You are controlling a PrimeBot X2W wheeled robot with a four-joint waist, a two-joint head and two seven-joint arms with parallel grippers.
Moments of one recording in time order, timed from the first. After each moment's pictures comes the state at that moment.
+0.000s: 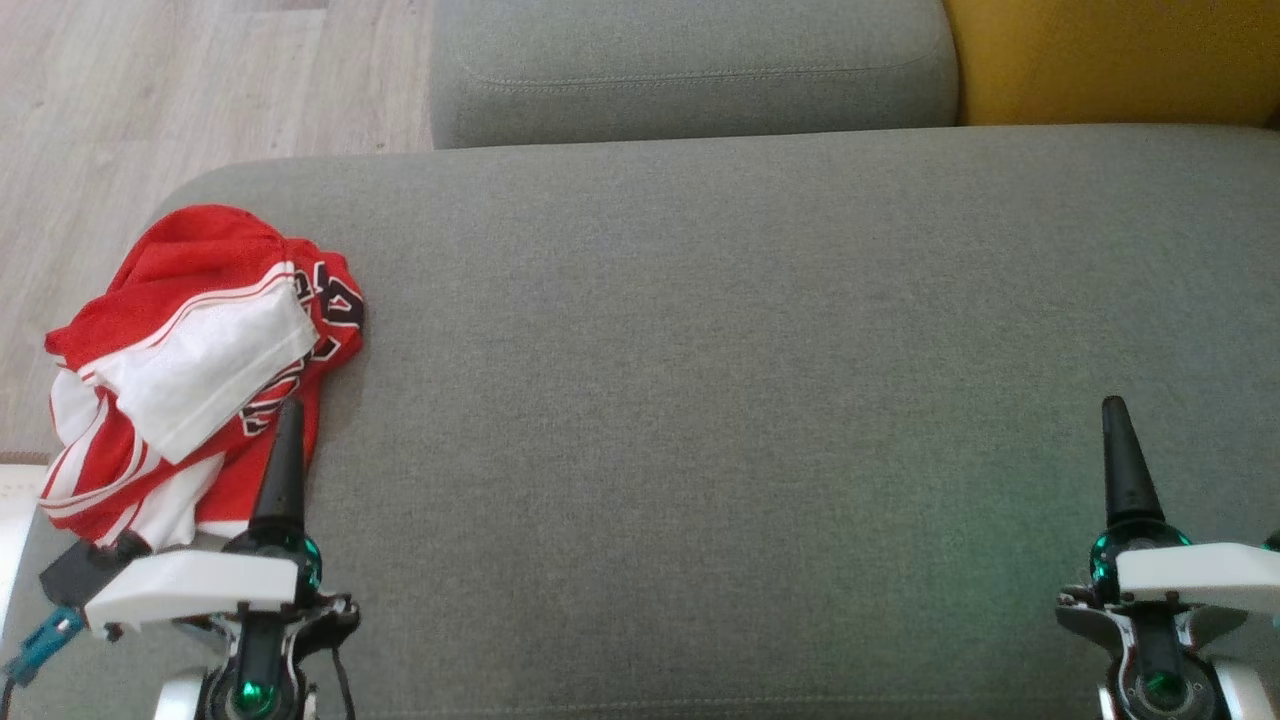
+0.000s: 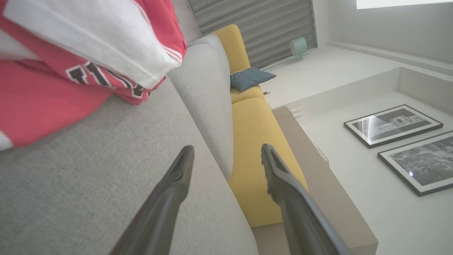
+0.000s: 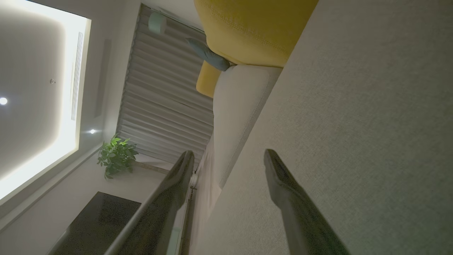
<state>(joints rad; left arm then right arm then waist) -0.05 0.04 0.01 0.22 -1.26 -0.12 0.00 -0.01 -0.05 -0.08 0.20 1.22 0.13 0.03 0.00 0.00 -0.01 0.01</state>
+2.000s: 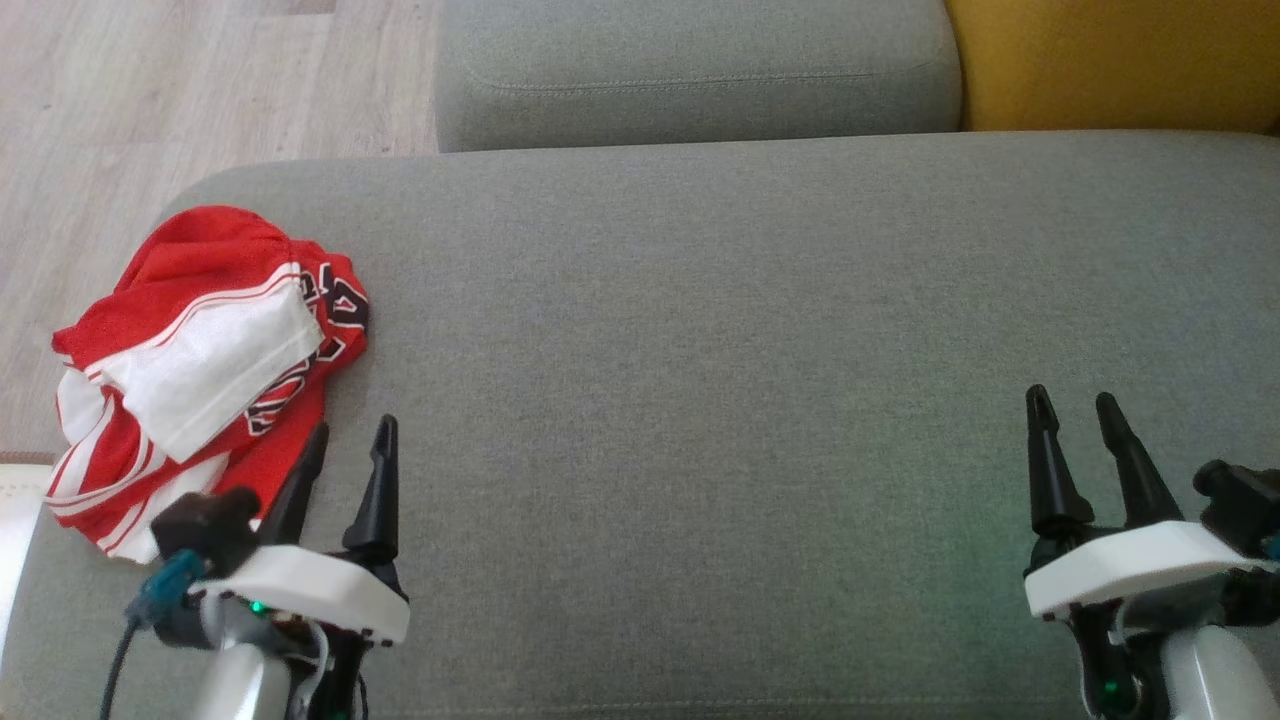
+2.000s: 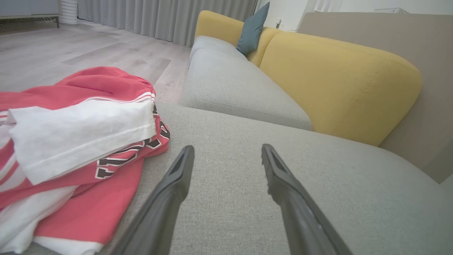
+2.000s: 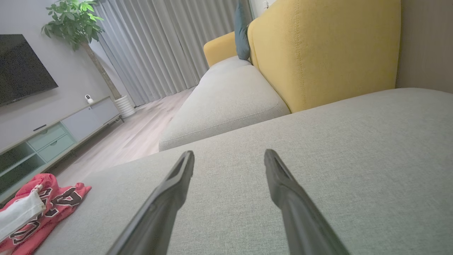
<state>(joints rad) -0.07 0.11 -0.14 0.27 -0.41 -0.09 -0.17 -0.01 -0.07 -0.04 0.13 0.41 0.13 0.00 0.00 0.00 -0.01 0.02</state>
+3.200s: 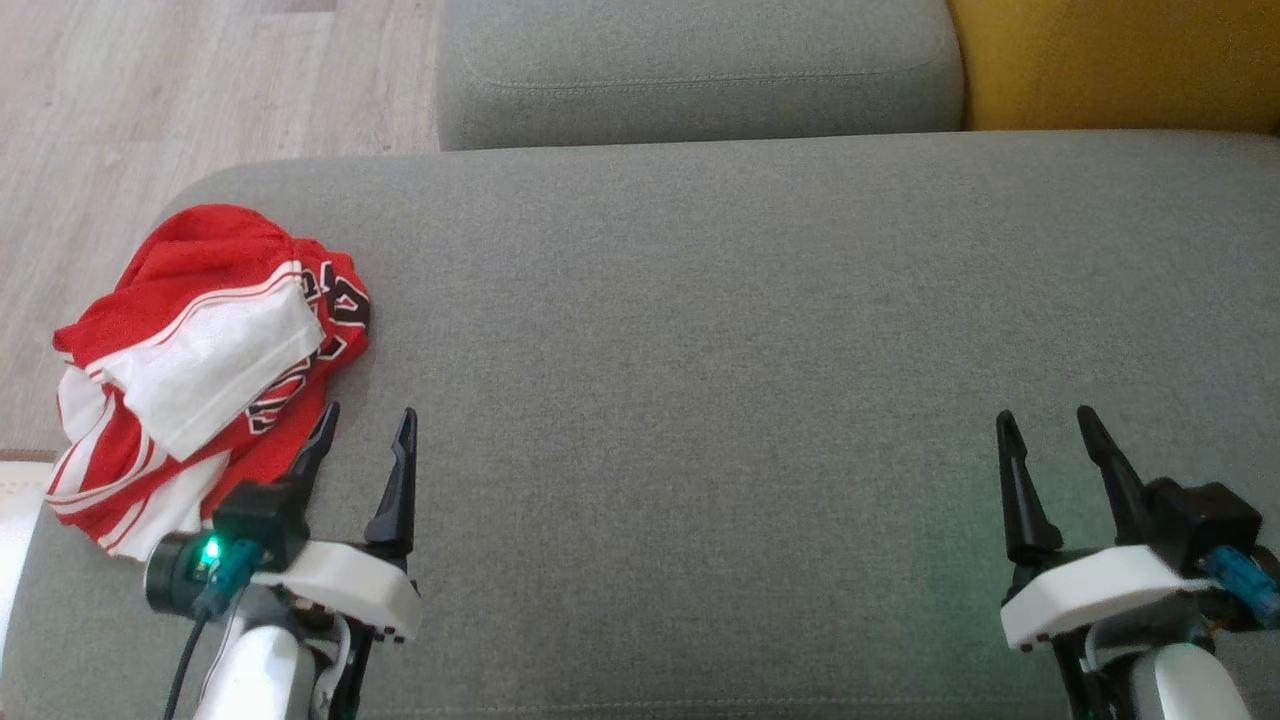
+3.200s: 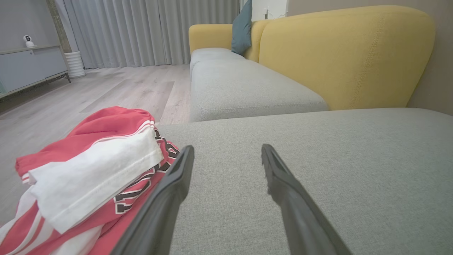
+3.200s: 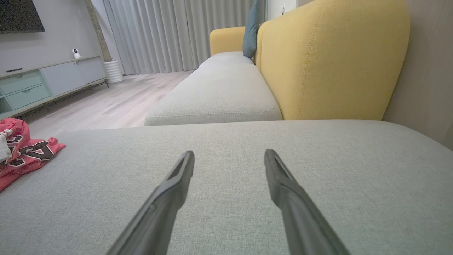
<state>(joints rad) -0.11 0.12 -0.17 0.32 -0.13 -0.05 -0.25 0.03 -0.05 -0.03 0.10 0.11 0.13 -0.03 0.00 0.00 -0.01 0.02</state>
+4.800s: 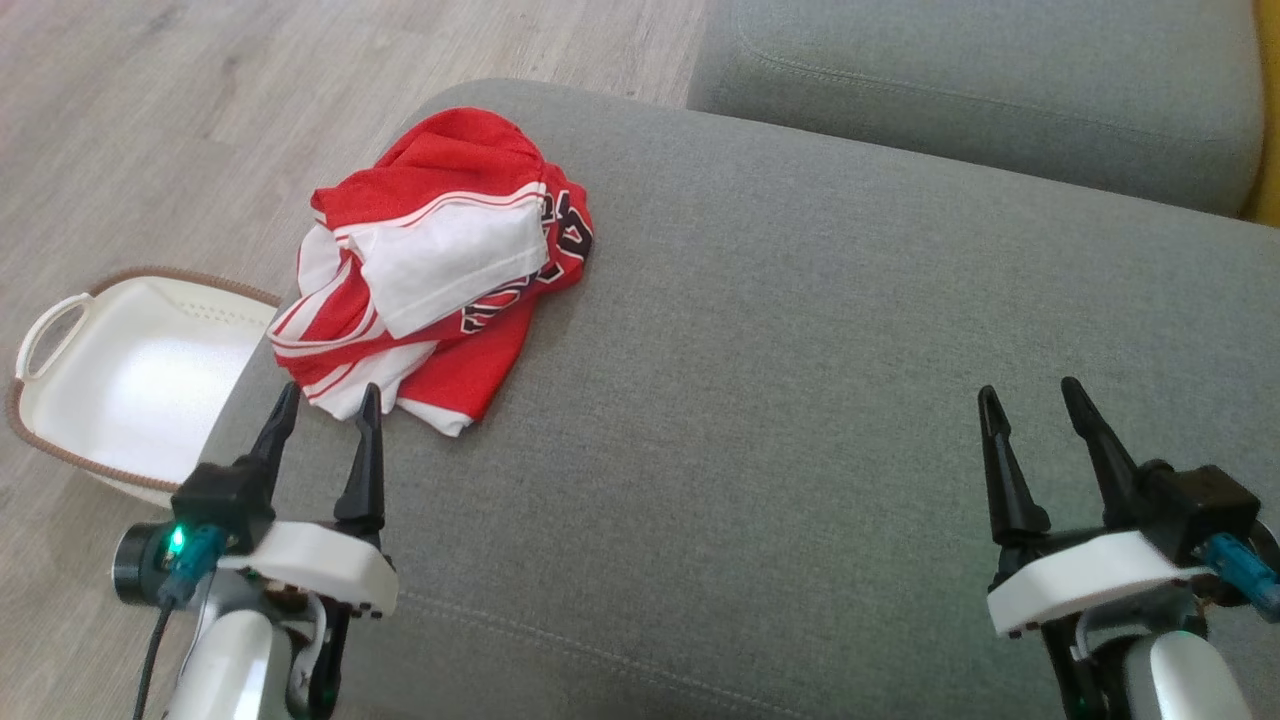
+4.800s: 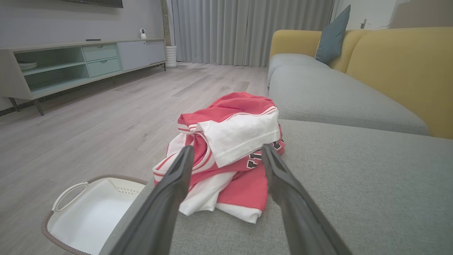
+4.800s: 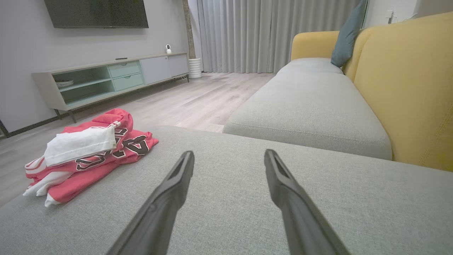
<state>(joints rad) -0.13 0.14 -0.14 0.31 -0.16 -0.02 -0.25 0.03 -0.04 0.00 0.01 0.11 0.13 0.00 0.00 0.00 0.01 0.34</state>
